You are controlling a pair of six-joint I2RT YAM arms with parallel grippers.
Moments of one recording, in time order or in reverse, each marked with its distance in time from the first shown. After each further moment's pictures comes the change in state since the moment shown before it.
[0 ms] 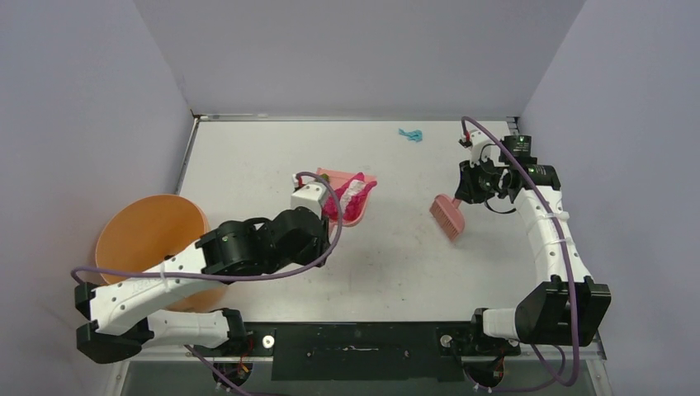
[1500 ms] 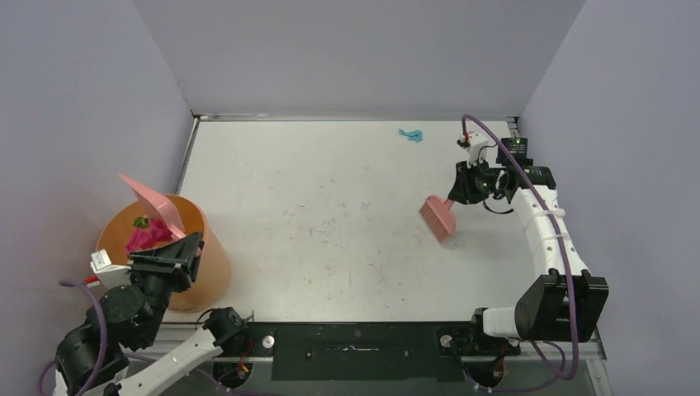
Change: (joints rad) left arm 0.296 -0.925 -0.216 -0.156 -0.431 -0.874; right arm 0.000 0.015 -0.050 0.057 -0.092 0.047
